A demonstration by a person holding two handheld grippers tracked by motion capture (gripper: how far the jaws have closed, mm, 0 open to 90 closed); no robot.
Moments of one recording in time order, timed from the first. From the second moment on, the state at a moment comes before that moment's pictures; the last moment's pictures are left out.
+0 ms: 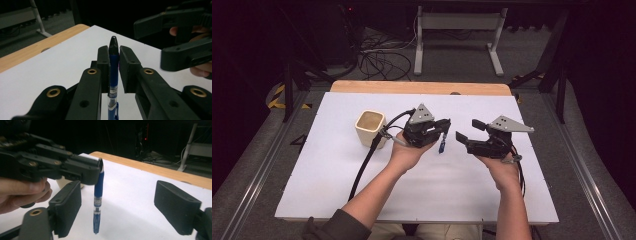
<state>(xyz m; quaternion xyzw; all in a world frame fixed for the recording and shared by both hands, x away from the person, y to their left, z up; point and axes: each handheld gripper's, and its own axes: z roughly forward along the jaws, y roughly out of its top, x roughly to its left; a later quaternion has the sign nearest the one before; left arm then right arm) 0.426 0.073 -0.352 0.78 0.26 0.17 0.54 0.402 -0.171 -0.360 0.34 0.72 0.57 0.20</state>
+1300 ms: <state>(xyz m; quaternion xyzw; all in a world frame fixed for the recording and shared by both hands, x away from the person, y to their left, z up) 0.416 0.073 -0.337 0.75 0.25 0.17 0.59 0.410 -0.140 -0.380 0.32 0.73 0.58 0.17</state>
